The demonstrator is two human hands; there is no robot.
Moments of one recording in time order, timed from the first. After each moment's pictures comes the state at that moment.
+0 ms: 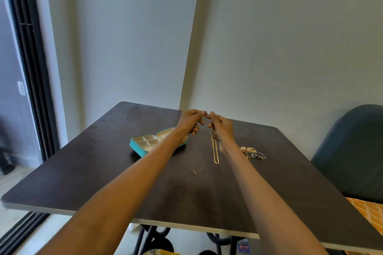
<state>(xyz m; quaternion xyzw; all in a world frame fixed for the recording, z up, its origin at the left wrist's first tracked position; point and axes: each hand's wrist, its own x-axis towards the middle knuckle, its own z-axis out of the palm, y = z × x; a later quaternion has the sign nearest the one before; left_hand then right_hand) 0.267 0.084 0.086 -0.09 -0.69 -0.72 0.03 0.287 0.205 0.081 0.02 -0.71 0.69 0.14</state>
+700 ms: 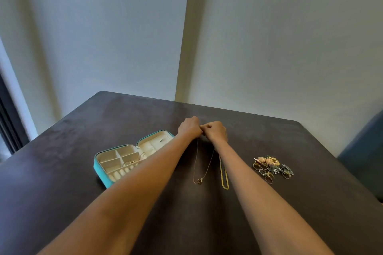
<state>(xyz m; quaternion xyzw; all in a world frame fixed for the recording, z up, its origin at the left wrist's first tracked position) 0.099 0.118 0.011 -0.02 -0.95 -0.31 -0.01 0.101 0.214 -0.002 -0.10 -0.91 0.41 0.06</state>
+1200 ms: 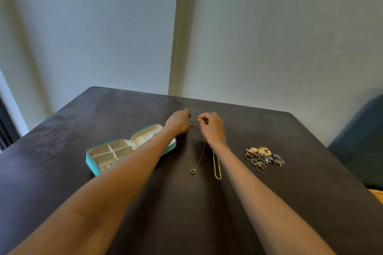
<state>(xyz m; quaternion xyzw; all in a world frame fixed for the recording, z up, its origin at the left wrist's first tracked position) 0.094 0.102 0.004 -0.09 -0.96 -0.26 0.03 0.131 0.223 -0.004 0.03 -0.91 0.35 0.20</state>
